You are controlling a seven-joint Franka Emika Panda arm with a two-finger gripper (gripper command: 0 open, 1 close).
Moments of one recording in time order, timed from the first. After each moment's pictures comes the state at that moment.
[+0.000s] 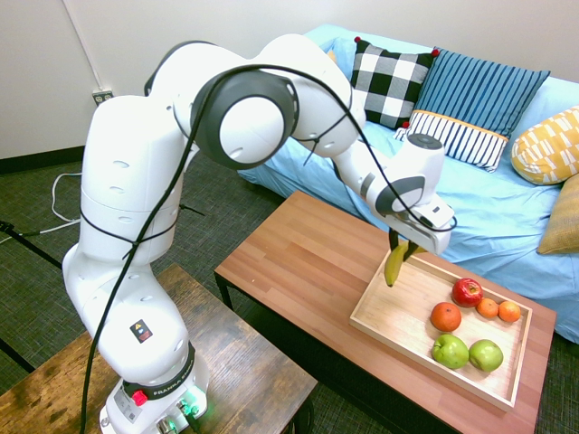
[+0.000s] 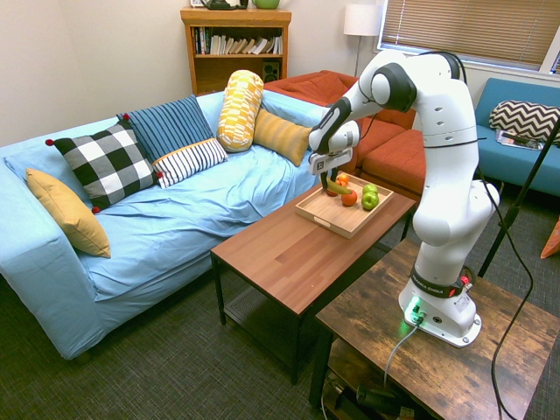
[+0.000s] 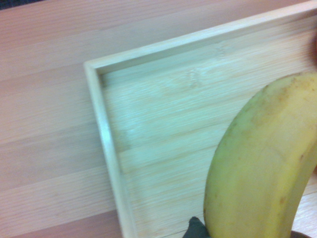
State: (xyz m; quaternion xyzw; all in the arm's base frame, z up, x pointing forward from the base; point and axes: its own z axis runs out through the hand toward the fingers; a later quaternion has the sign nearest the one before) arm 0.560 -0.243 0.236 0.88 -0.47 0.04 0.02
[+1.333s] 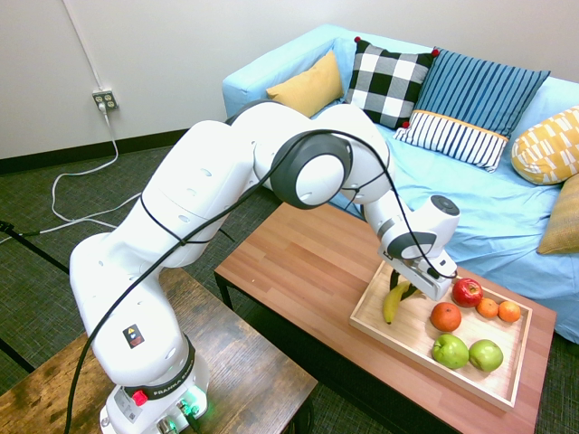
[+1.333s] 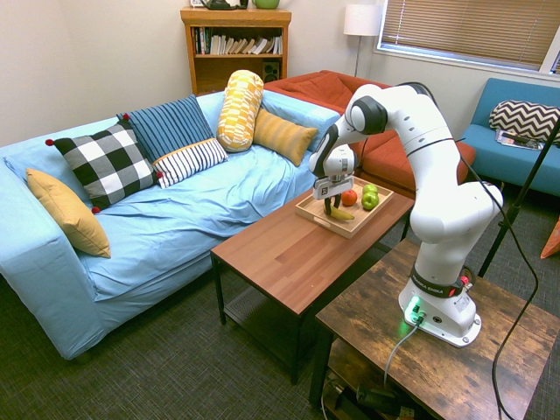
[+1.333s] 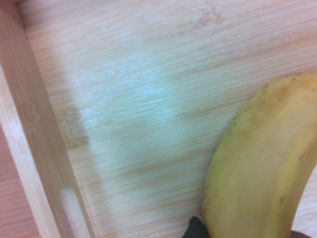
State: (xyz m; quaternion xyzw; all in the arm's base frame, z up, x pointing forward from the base) arm 0.566 -0.269 0.100 0.88 -0.47 -0.04 0.00
